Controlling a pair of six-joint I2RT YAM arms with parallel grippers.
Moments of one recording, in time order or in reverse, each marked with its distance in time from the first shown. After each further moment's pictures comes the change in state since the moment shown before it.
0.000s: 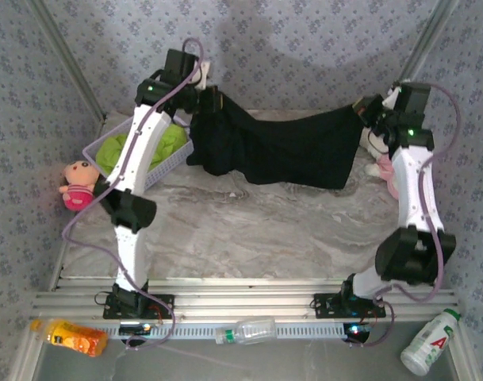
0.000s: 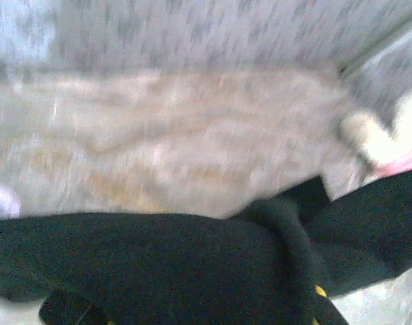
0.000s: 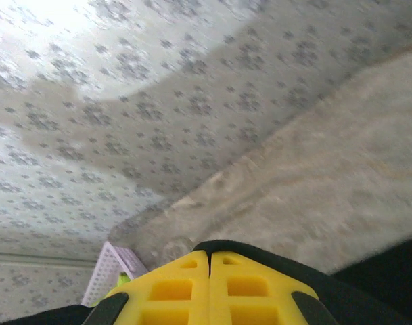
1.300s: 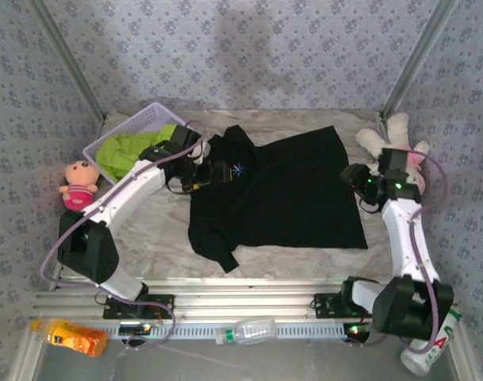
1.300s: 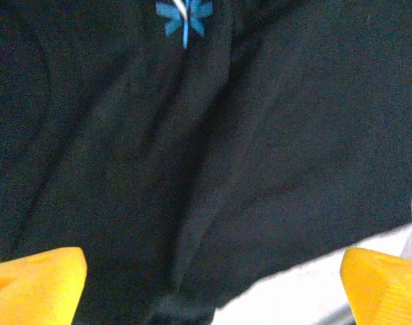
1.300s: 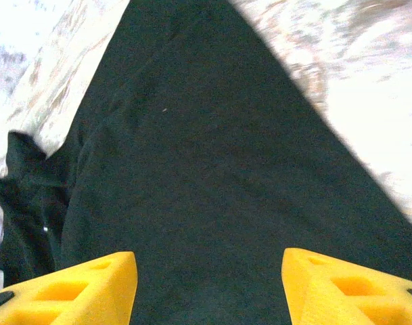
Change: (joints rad) left arm -0.091 -0.591 -1.339 0.369 0.030 -0.228; right arm 0.038 -0.393 -0.650 -0.199 0.222 -0.136
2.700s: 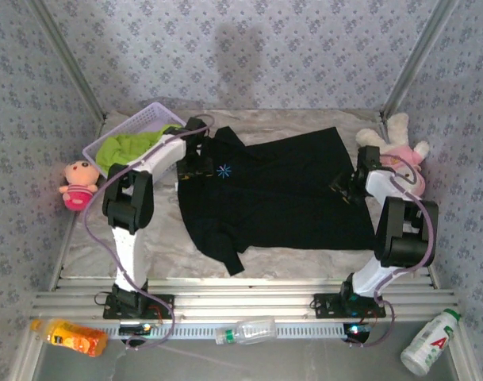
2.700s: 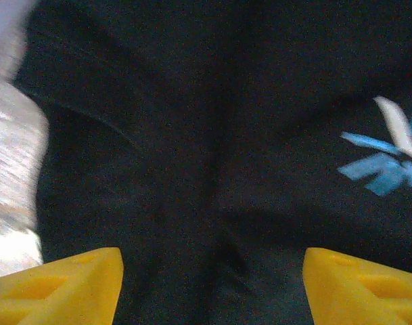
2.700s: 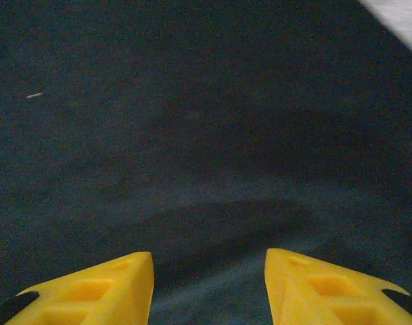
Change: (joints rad) left arm 0.081 0.467 0.327 -0.177 -0.301 0.081; right arm 0.023 0.447 0.036 0.121 0.028 -0.006
